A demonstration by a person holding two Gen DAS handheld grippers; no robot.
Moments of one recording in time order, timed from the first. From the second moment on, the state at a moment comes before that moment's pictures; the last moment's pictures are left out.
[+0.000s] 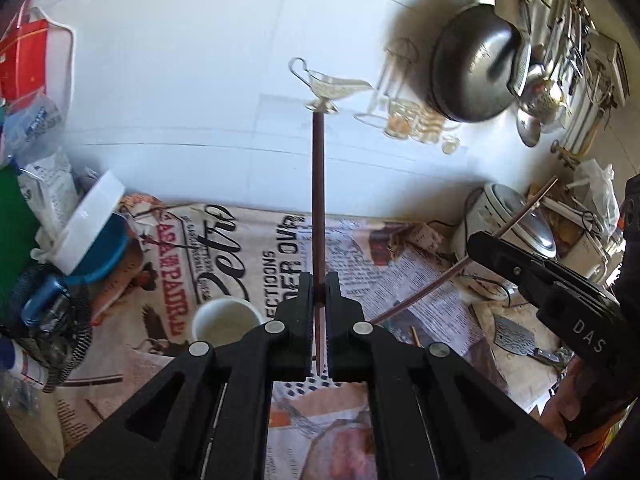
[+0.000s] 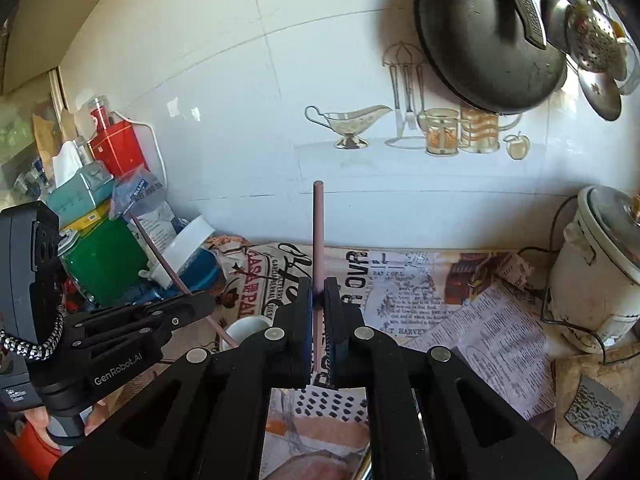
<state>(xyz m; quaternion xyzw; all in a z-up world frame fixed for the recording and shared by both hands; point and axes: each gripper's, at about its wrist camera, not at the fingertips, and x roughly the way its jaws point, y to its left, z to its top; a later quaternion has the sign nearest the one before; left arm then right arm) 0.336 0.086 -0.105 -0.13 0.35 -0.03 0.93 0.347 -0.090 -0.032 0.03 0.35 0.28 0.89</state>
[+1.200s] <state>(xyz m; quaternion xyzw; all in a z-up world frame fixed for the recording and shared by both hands) 0.400 0.184 -0.201 -0.14 0.44 -0.02 0.88 0.392 0.039 -0.130 -0.01 0.46 0.30 0.83</state>
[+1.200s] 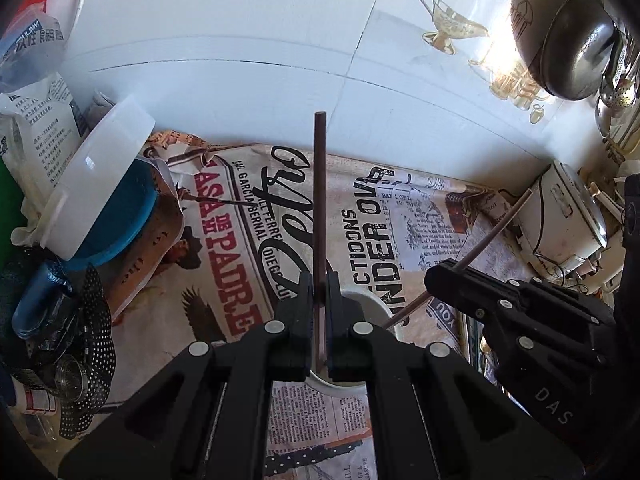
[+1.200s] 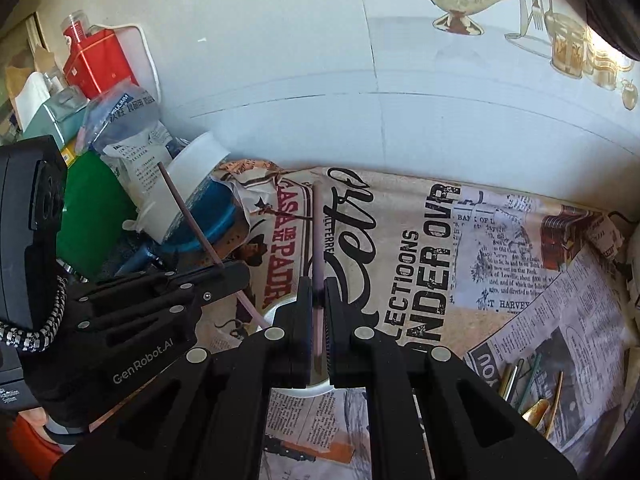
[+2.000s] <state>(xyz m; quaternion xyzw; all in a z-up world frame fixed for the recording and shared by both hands) 0.382 0.167 -0.173 -0.10 0.42 0.00 0.90 0.386 0.028 -0.110 -0.02 0.45 0.30 0.84</state>
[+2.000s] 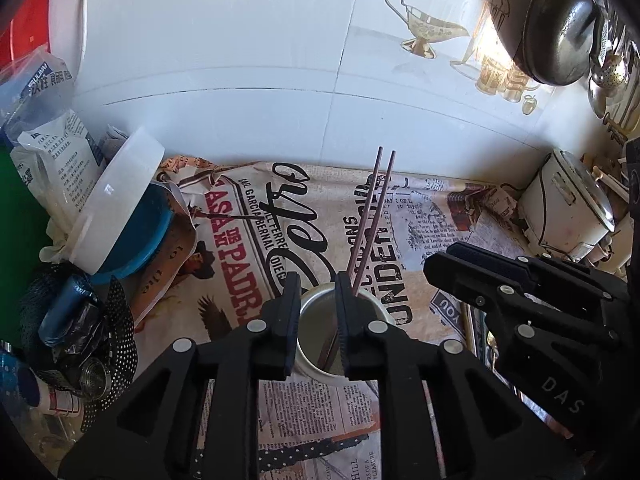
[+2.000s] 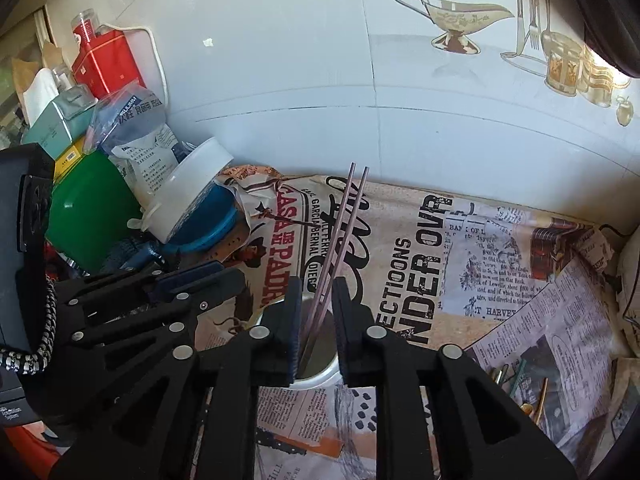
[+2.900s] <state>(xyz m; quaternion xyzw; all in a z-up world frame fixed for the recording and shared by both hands) 0.328 0.067 -0.132 -0.10 0.37 0.02 0.93 0.349 -0.129 -0.080 -0.05 0.39 0.23 0.89</state>
